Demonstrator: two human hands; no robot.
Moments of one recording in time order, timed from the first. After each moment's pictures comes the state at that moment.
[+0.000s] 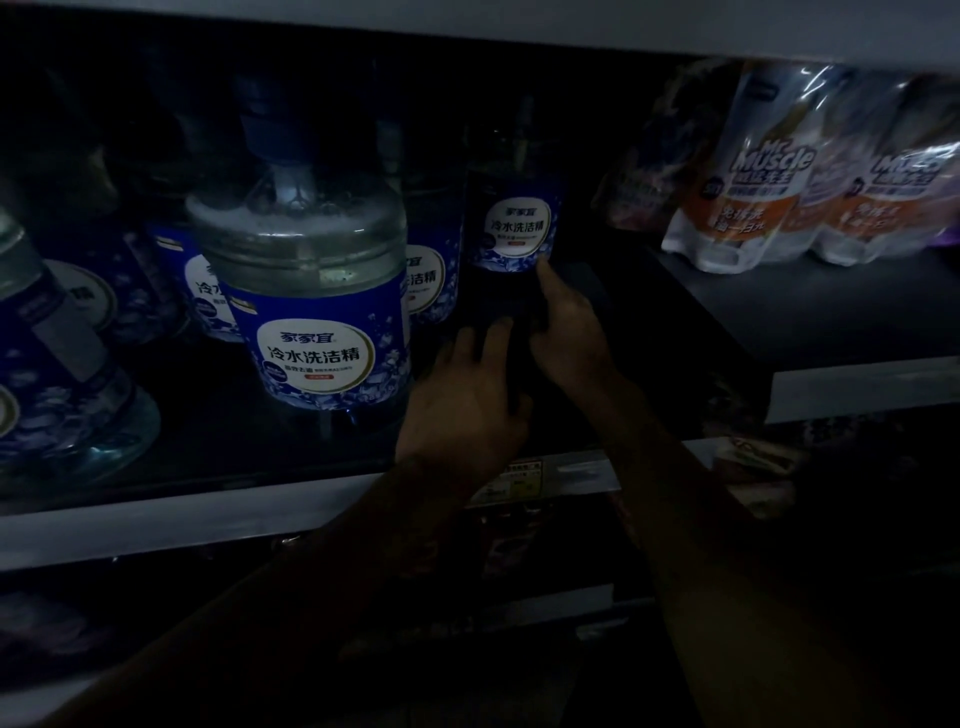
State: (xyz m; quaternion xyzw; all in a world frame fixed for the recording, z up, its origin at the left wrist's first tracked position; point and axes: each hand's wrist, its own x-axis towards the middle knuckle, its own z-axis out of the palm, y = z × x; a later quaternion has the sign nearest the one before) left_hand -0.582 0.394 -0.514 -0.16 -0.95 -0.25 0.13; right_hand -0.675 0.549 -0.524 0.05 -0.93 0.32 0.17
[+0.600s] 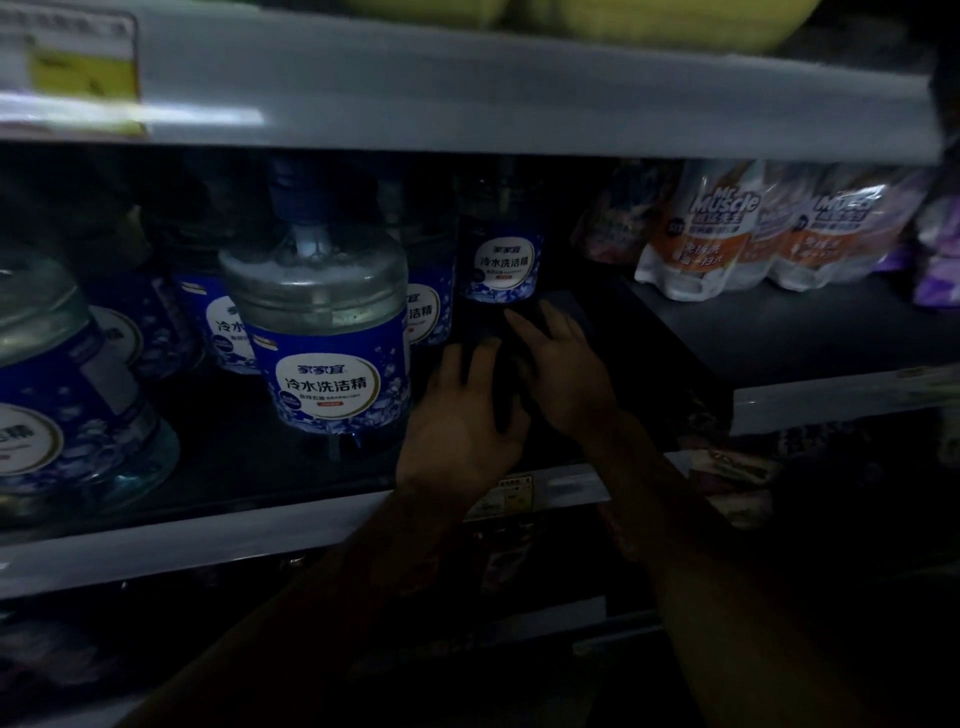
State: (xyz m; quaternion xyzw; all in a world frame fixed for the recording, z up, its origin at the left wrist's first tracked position) left_hand -0.576 0.393 -0.512 -0.16 -0.92 -0.30 0.17; right_hand -0.642 0.554 -0.508 0.08 -0.98 0.15 0.13
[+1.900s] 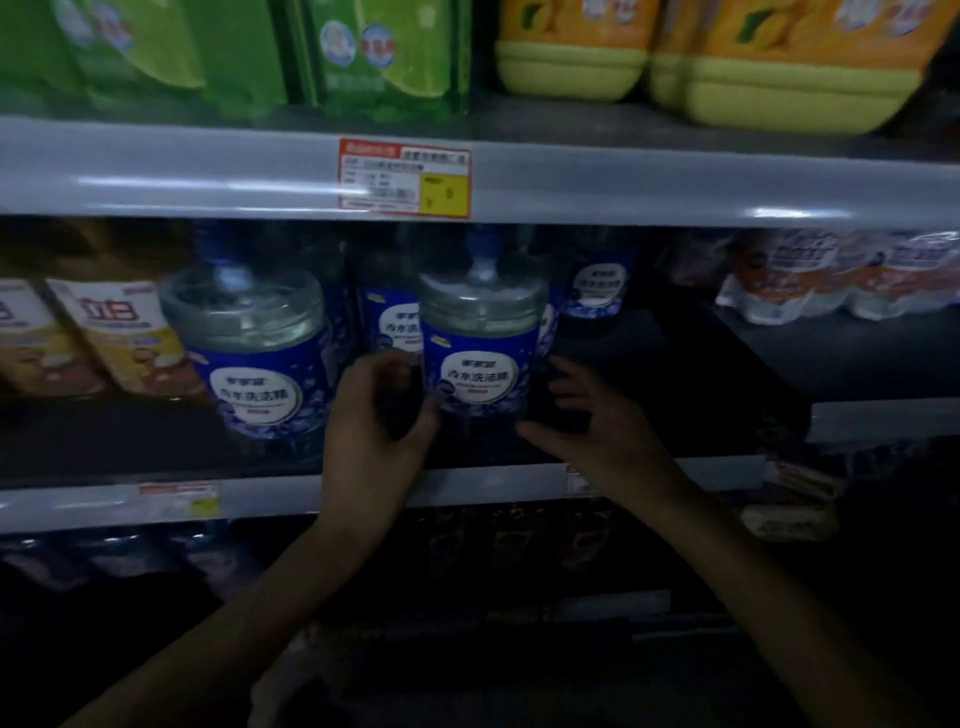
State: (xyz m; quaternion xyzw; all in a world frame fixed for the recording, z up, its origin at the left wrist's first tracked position) left_hand -0.493 0.219 -0.468 -0.05 -0.80 -0.54 0.25; right_hand -0.512 0.450 -0.453 0.05 -0.88 0.47 0.04
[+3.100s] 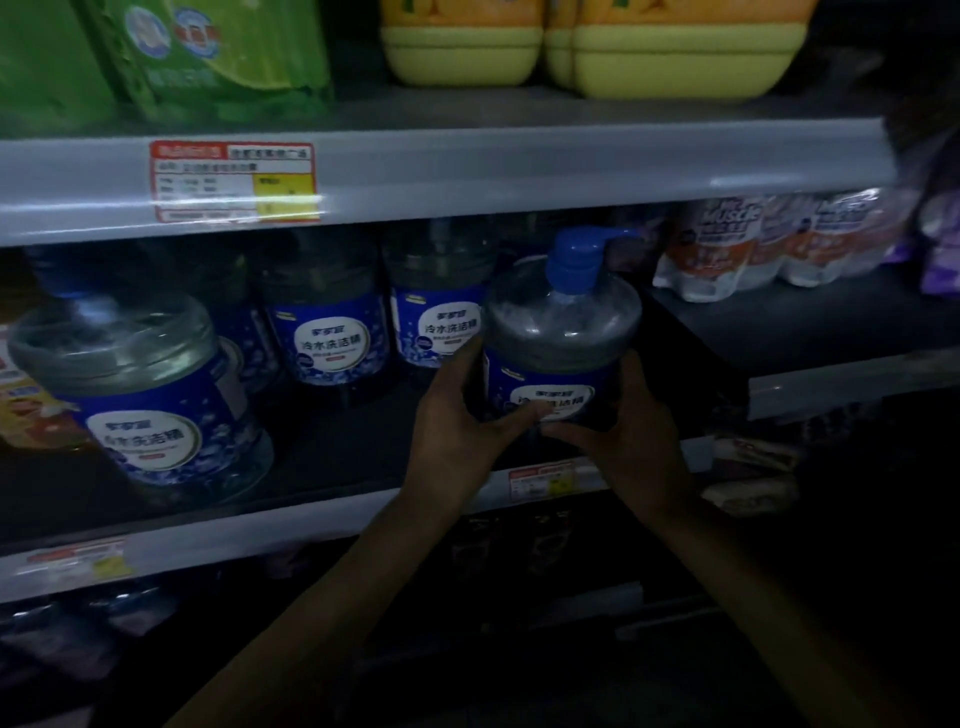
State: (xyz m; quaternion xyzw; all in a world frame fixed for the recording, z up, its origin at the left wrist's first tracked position) left_hand -0.532 0.341 -0.469 -0.16 -0.75 -0.62 0.14; right_hand -0.511 0.525 -0.479 0.03 -0.82 0.54 0.18
